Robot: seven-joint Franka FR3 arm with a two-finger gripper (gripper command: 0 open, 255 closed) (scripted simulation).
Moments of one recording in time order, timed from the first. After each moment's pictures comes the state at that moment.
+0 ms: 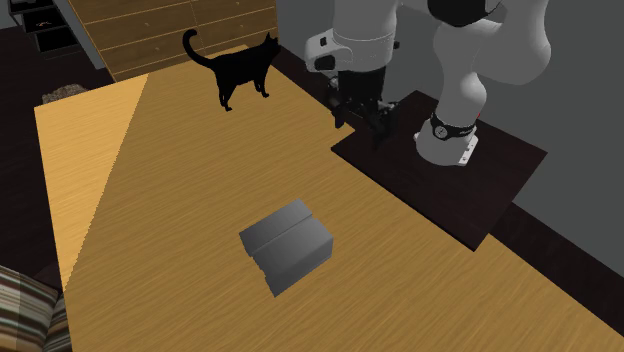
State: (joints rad) arm -0.01 -0.36 -0.11 -2.44 -0.03 1.98 -0.15
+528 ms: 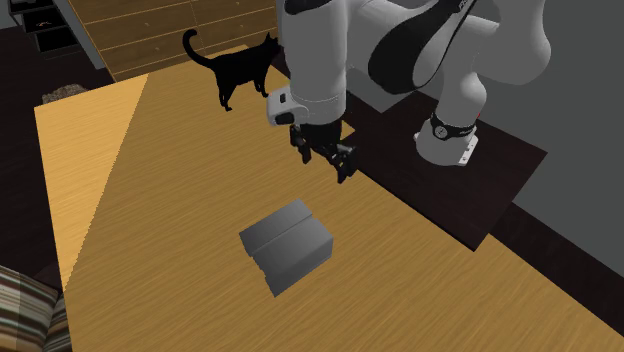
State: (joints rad) arm -0.01 -0.06 -0.15 -2.35 -0.01 2.20 -0.29
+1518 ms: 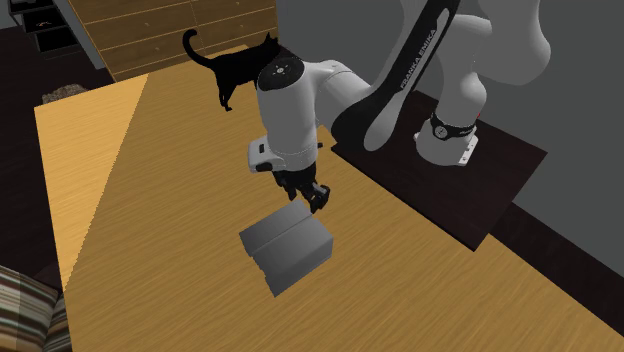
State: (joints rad) arm -0.03 0.23 -0.16 -2.26 0.05 2.40 -0.42
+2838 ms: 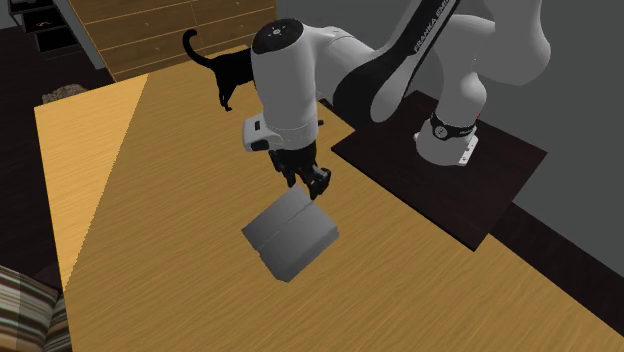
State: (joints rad) arm -0.02 0.13 -0.16 -2.23 0.03 2.27 -0.40
